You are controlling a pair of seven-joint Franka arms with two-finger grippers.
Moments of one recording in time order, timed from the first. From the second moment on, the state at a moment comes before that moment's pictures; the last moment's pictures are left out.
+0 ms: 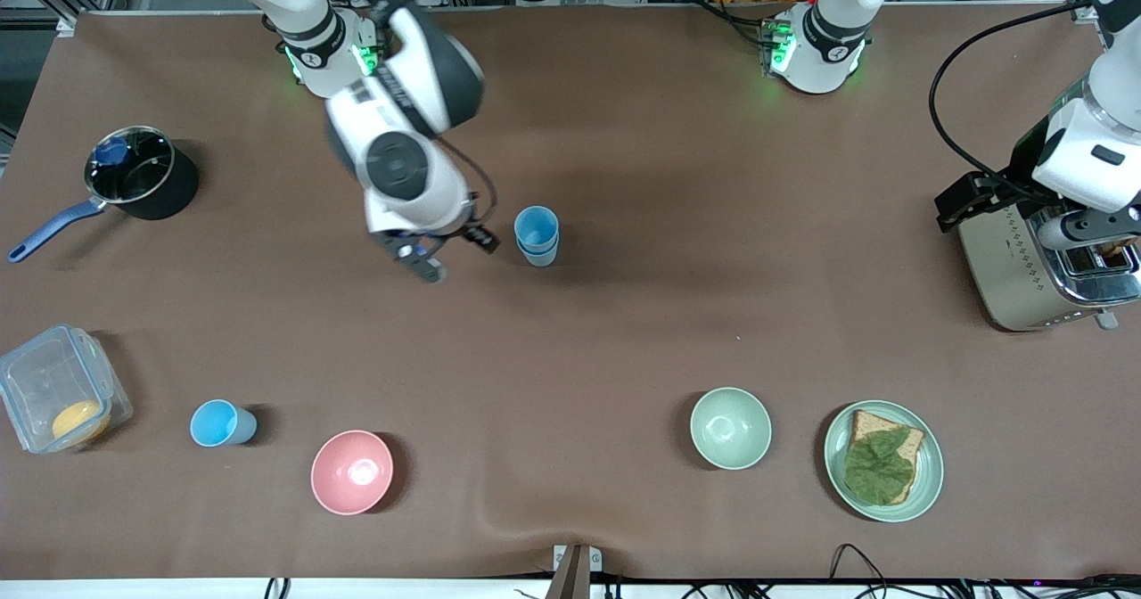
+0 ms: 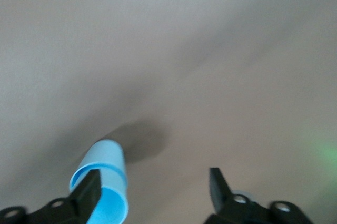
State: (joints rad) left arm -0.05 0.04 -0.09 -1.56 0.07 1.63 -0.29; right arm 0.41 0.34 0.12 -1.71 0.09 1.81 1.10
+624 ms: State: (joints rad) left arm -0.05 0.04 -0.08 -1.56 0.07 1.63 -0.29; right arm -0.02 0.23 0.11 -1.74 0.05 1.65 0.27
